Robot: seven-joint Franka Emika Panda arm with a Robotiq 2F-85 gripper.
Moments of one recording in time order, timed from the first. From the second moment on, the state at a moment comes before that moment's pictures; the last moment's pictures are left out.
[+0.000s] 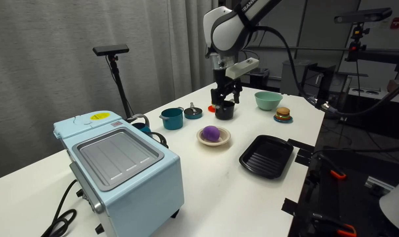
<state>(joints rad) -0.06 0.28 -0.06 -2.00 -0.13 2.15 0.23</state>
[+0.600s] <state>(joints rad) -0.03 0.54 -0.06 -1.83 -0.13 2.30 0.29</state>
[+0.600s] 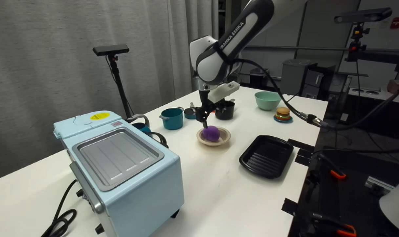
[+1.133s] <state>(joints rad) -0.02 0.68 -0.07 -1.72 -0.13 2.30 0.31</state>
